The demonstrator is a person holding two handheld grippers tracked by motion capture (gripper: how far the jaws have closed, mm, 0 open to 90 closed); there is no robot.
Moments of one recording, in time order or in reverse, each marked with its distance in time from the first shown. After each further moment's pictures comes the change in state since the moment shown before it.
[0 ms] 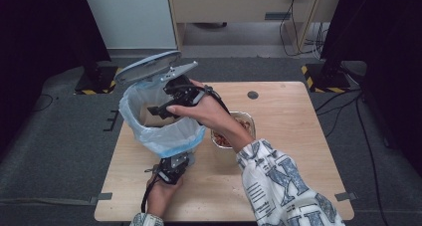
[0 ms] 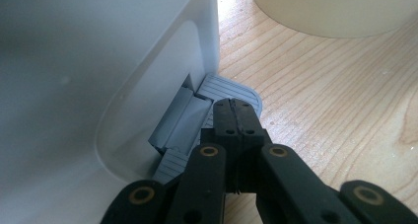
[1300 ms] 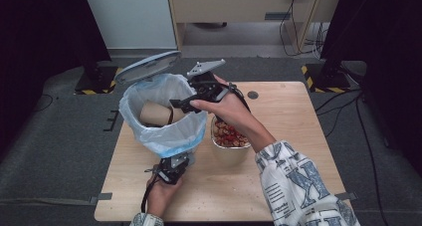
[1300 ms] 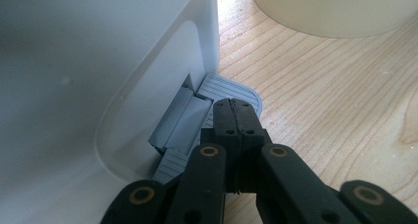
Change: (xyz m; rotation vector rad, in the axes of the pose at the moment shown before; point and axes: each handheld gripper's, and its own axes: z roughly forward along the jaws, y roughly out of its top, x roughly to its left) left arm 0.000 0.000 0.000 0.002 -0.001 0.000; right arm -0.030 -0.022 -0.042 -0.047 -0.113 0.040
